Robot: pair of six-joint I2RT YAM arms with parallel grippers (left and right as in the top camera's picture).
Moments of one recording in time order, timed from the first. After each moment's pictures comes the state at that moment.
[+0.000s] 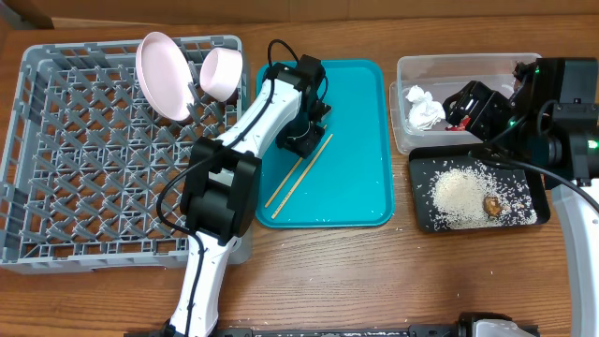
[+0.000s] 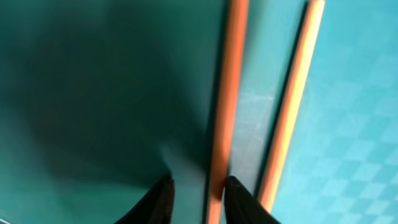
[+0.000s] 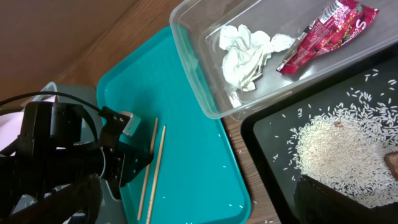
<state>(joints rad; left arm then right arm) -0.43 2.39 1.97 -1.17 0.09 0.12 -0.04 1.34 1.46 -1.06 -0.25 0.54</state>
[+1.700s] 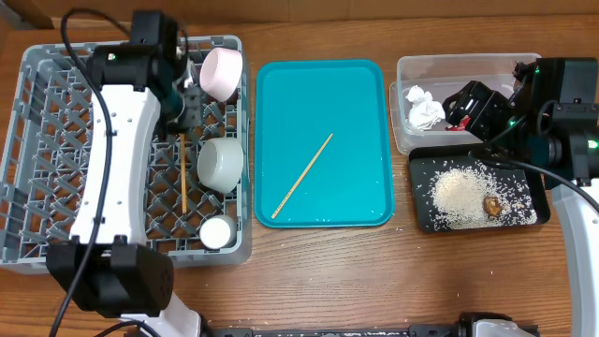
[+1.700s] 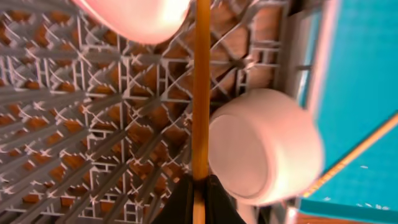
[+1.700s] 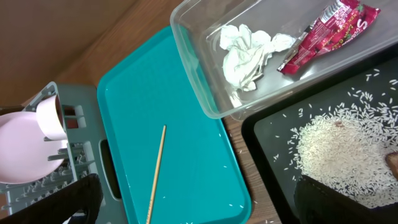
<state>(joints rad) -0.01 1.80 1.82 -1.37 -0.10 -0.10 -0.04 1.34 1.46 -1.06 -0.26 0.54</state>
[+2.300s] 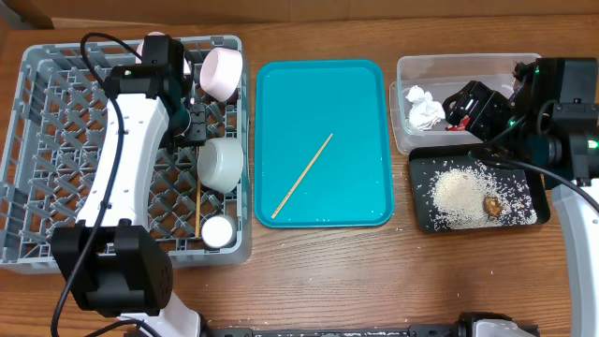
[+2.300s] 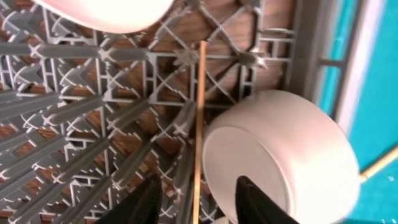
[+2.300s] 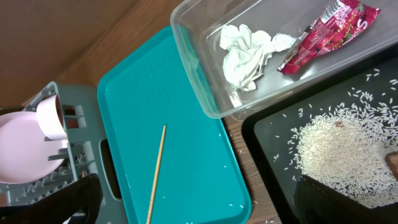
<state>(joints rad) -0.01 1.80 1.65 -1.23 -0.09 -0.09 -0.04 1.34 1.46 -1.06 -0.26 0.54</state>
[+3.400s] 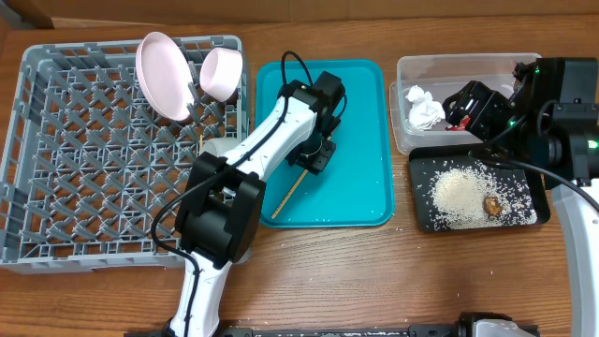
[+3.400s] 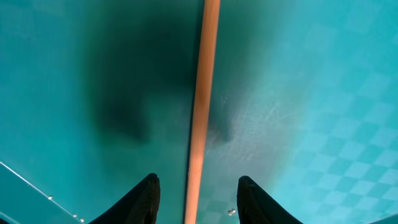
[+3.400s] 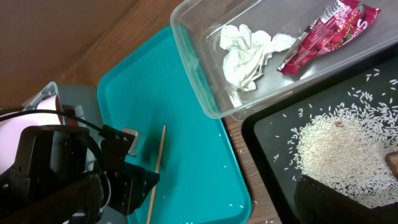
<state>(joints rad) -0.53 2.22 1.79 -1.14 0.01 -0.03 -0.04 1.34 1.46 -1.06 -0.26 0.54</state>
